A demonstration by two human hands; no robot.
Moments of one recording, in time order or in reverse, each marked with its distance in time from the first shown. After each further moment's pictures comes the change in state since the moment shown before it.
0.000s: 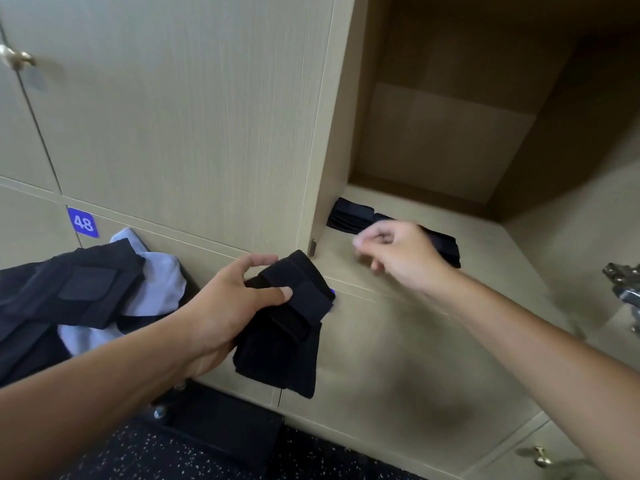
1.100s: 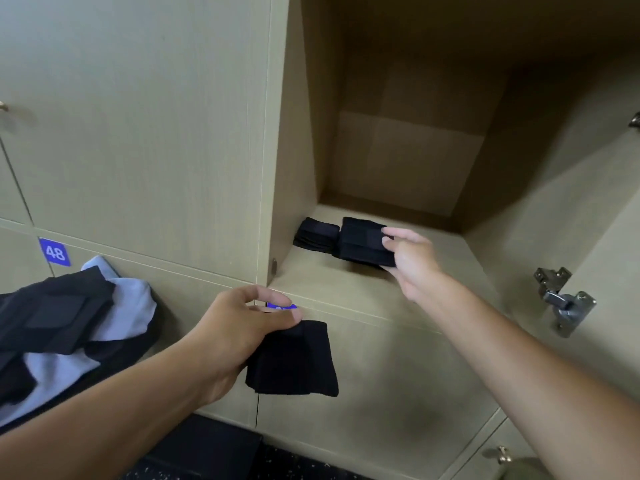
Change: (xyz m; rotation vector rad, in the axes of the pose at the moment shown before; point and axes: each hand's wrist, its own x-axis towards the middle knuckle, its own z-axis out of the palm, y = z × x) left_hand -0.025 0.014 0.064 0.037 0.053 -0.042; right_hand 0.022 0.042 -0.052 0.702 0.361 0.297
